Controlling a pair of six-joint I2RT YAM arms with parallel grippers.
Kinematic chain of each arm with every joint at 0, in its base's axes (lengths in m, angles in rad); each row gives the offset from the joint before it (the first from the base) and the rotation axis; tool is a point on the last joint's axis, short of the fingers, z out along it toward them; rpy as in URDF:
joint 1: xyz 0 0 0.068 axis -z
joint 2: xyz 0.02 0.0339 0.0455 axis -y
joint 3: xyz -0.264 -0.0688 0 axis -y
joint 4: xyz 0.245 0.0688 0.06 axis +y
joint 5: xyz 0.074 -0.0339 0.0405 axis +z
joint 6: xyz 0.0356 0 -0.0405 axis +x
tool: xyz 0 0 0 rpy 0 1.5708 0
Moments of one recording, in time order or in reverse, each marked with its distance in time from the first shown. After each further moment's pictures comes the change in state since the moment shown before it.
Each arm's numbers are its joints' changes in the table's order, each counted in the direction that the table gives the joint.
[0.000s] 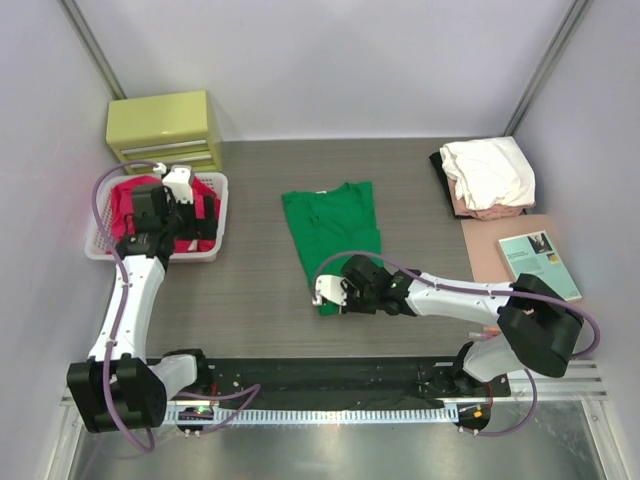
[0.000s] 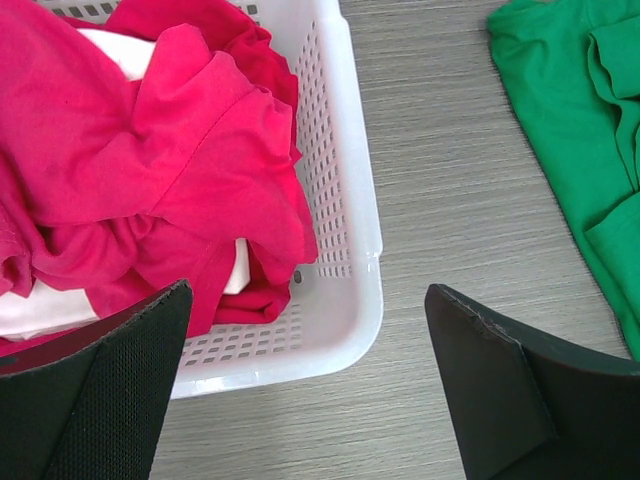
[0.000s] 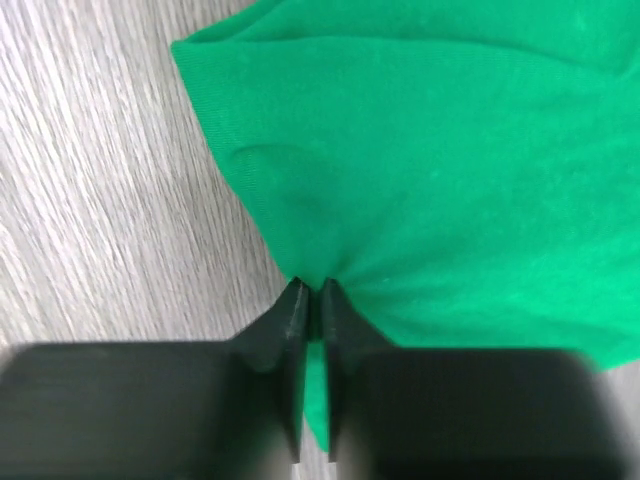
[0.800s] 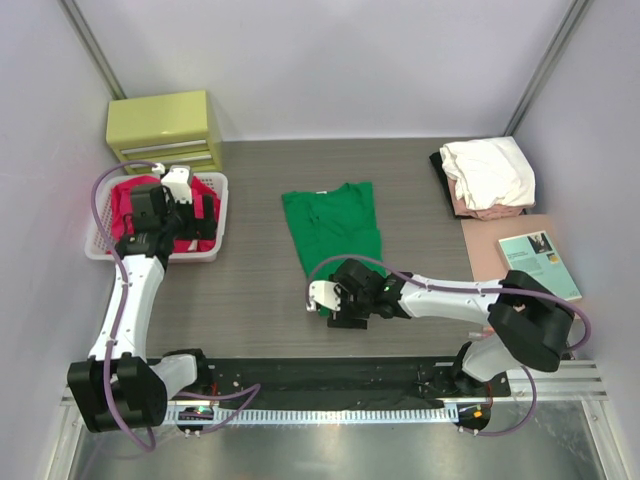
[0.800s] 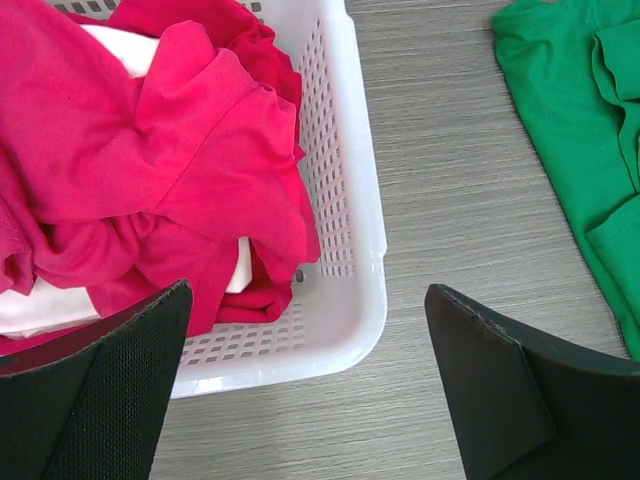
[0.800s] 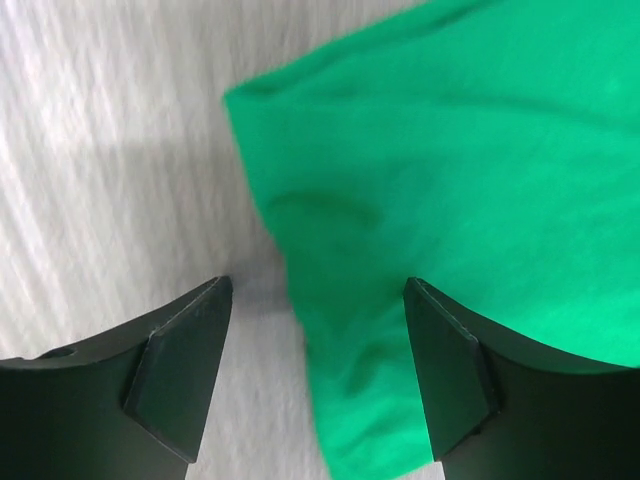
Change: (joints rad) left arm -0.012 -0.007 0.000 0.000 -0.006 0.000; right arm -0.044 -0.041 0.006 -0.025 0.014 0.012
